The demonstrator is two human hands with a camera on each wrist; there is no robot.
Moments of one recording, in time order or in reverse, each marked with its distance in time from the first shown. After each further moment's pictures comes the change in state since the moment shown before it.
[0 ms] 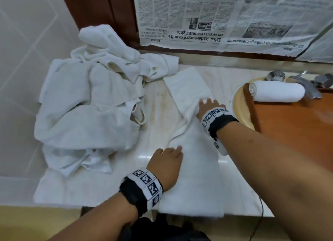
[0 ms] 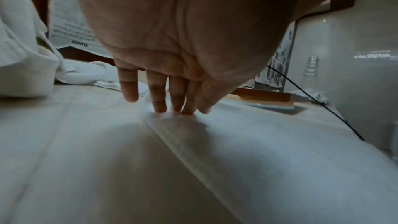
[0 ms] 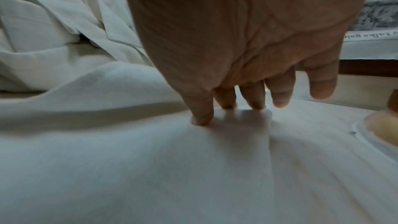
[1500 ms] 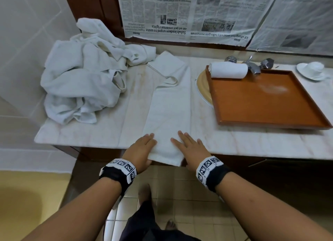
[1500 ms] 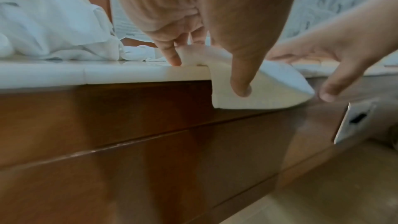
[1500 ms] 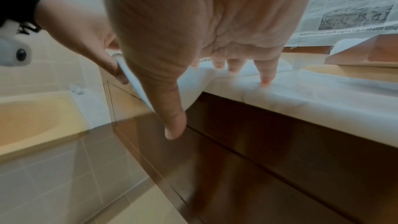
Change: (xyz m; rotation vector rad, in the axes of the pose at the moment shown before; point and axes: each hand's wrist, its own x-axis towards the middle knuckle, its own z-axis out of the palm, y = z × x) left_hand -0.087 0.083 0.111 -0.205 0.347 -0.058; right_hand -0.276 0.085 0.178 0.000 0.014 -0.474
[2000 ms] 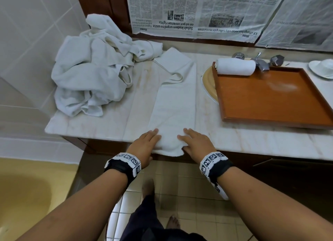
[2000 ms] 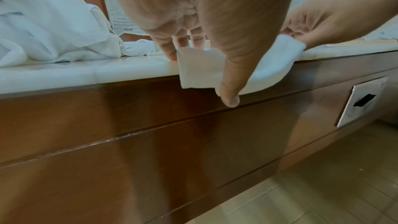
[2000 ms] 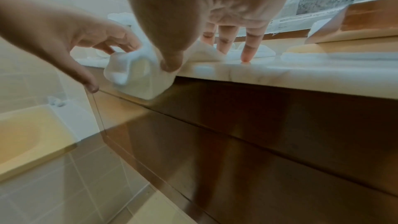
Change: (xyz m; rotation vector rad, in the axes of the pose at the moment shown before) left_hand -0.005 0.002 0.008 0.137 -0.049 -0.038; right_hand 0.003 0.013 0.005 0.182 0.243 -0.061
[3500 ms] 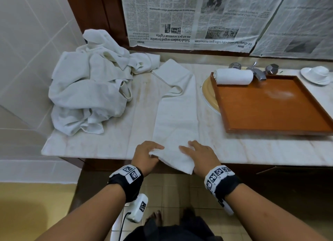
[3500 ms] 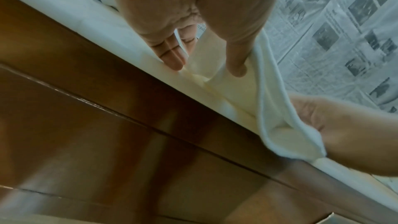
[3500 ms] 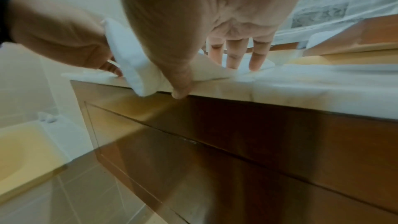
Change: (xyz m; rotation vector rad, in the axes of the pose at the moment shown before) left_hand 0.019 -0.007 -0.026 -0.644 0.319 -0.110; right_hand 0.005 -0.026 -0.022 -0.111 -0.133 0.132
